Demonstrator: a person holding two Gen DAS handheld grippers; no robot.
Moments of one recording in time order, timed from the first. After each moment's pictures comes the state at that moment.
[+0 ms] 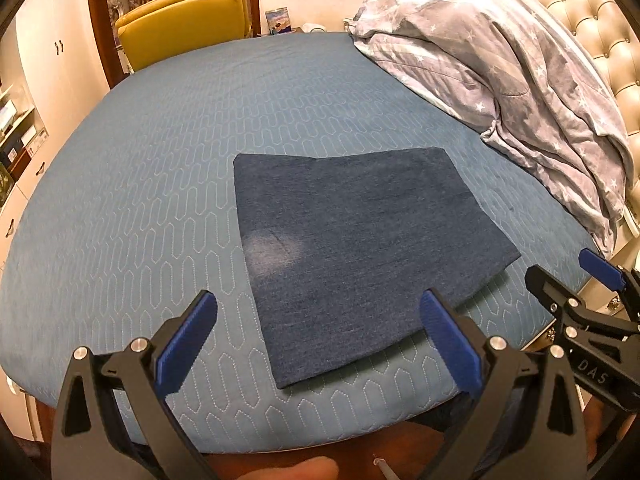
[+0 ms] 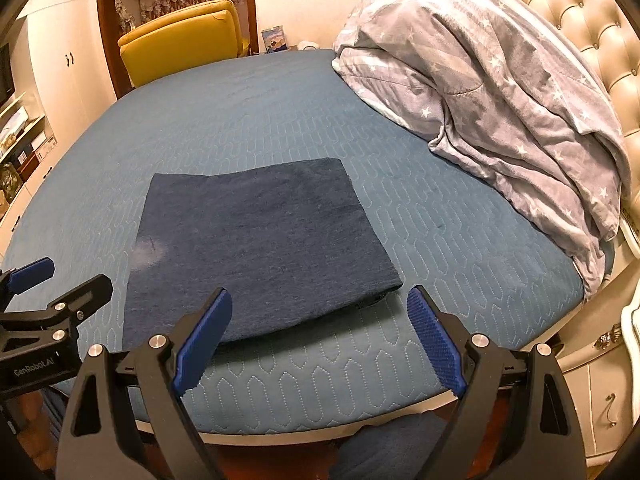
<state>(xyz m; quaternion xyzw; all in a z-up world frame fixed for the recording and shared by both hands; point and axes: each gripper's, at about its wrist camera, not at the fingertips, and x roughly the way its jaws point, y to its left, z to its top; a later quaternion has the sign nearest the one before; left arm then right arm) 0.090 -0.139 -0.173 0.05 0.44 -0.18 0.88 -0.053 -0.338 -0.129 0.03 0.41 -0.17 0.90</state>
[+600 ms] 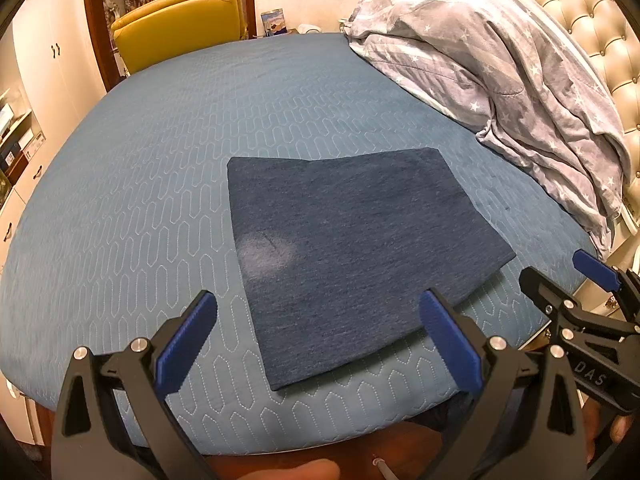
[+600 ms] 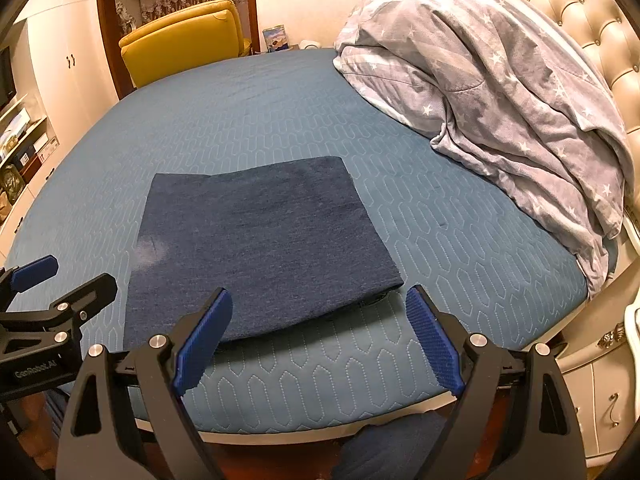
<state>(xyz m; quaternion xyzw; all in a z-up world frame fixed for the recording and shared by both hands) 0.087 -0.141 -0.172 0.05 0.43 -0.19 0.88 -0.053 -0.340 -0.130 0.05 0.40 -0.17 0.90</state>
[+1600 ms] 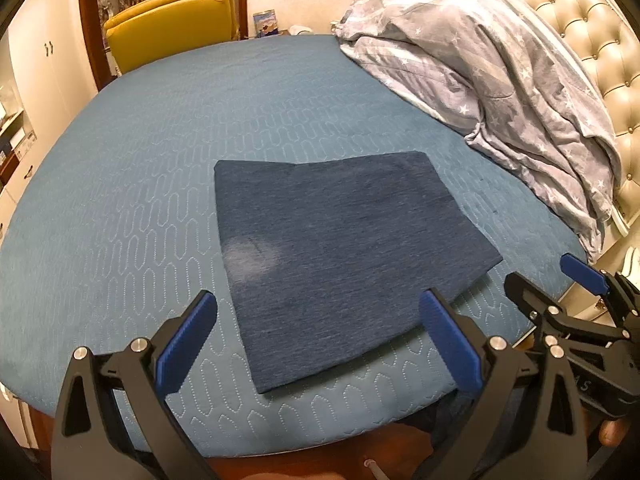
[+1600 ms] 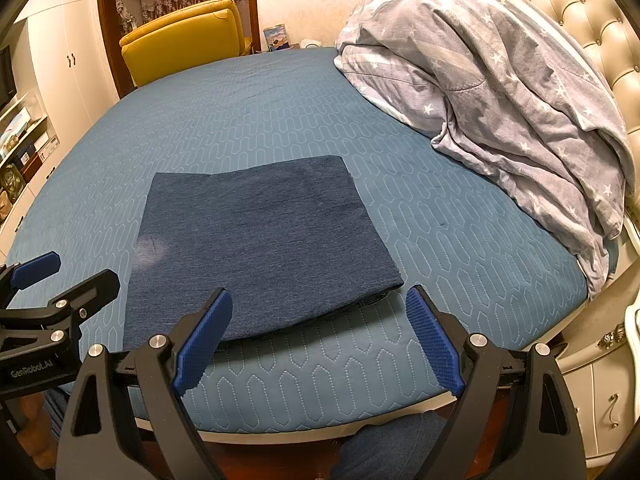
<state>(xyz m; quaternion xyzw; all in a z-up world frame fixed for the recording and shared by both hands) 0.087 -0.147 -0.172 0.04 0.43 -0.21 0.88 -0.053 -0.343 -0.130 0.05 0.41 -0.16 0.90</state>
